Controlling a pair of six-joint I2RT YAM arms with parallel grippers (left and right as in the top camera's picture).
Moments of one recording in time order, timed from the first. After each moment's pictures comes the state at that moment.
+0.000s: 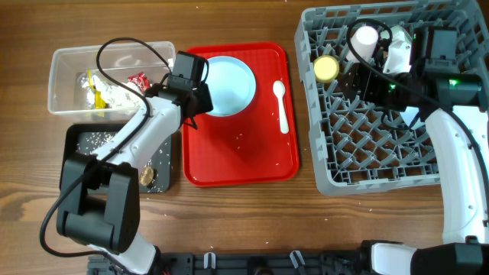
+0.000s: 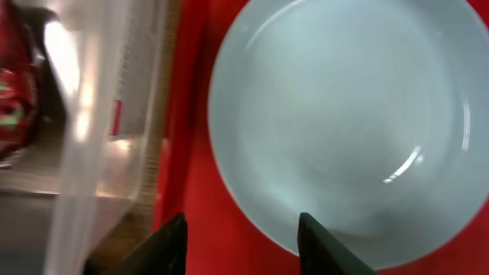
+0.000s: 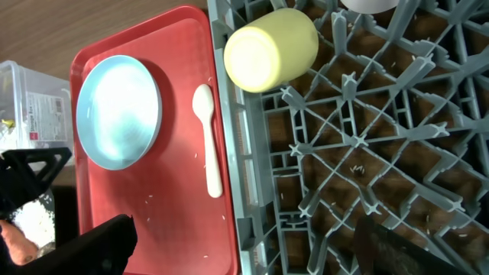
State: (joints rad) left arm -0.30 1.78 1.18 -0.50 -0.14 -0.47; right arm -0.06 1.47 1.41 -0.99 -0.34 0.17
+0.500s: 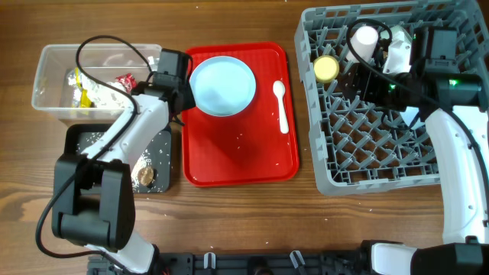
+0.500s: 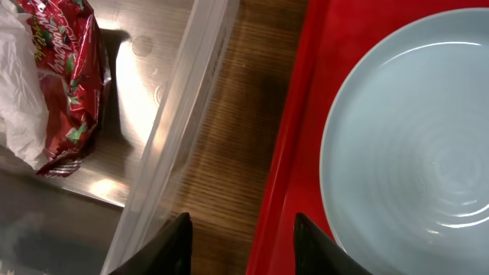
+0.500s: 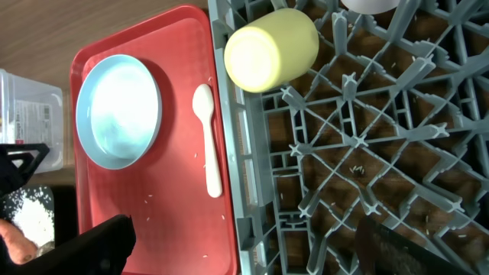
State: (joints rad) left arm -0.22 1.78 1.18 -0.51 -0.24 -0.45; right arm -0.06 1.47 1.41 -1.00 -0.34 0.17
